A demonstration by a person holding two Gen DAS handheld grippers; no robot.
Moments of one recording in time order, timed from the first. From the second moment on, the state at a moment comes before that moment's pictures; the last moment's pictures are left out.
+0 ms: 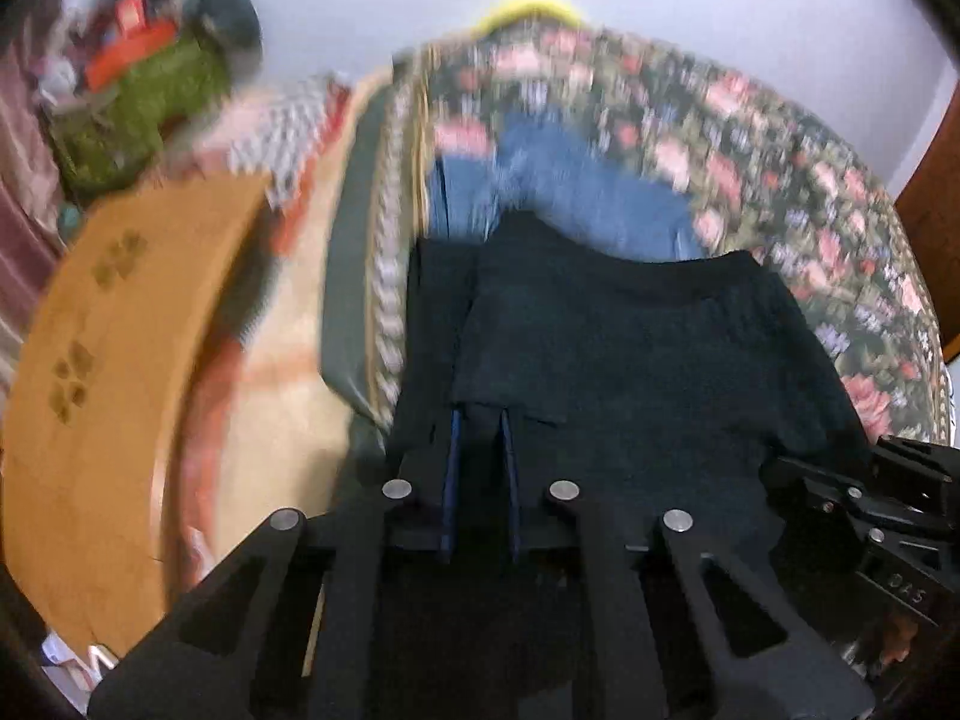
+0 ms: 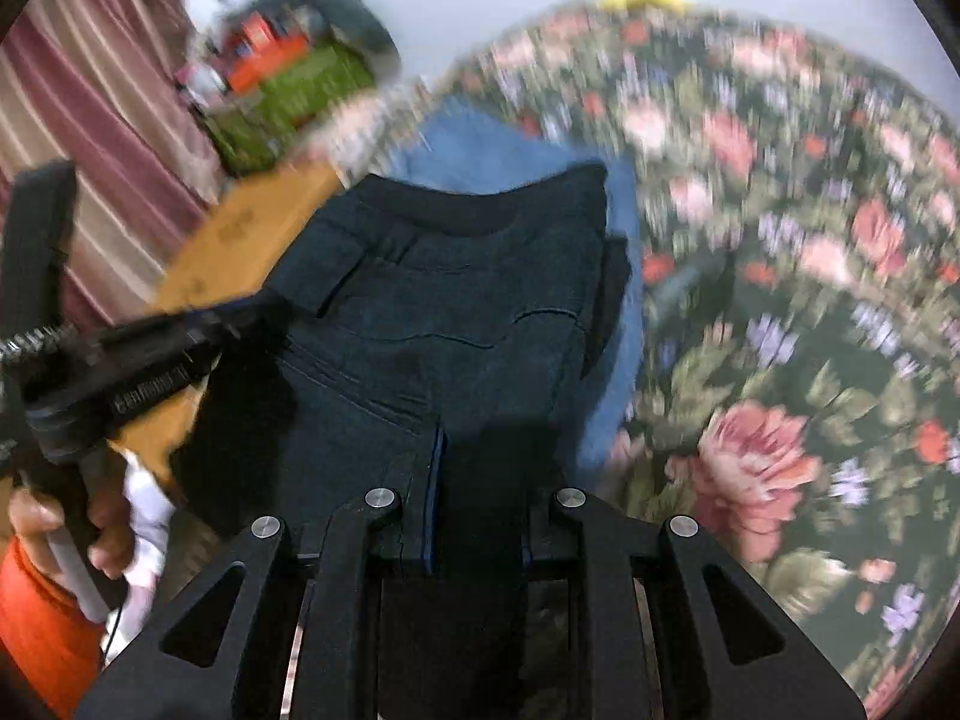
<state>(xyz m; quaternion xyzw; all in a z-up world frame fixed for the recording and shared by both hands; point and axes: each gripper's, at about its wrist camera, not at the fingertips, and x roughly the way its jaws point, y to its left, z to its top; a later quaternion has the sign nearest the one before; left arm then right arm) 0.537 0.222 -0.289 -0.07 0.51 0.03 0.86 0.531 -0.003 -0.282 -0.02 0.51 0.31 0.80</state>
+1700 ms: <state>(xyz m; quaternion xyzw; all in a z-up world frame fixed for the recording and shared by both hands) 0.060 0.089 0.020 -0.03 0.12 0.02 0.99 0.134 -0.156 0.002 0.01 0.07 0.29 0.95</state>
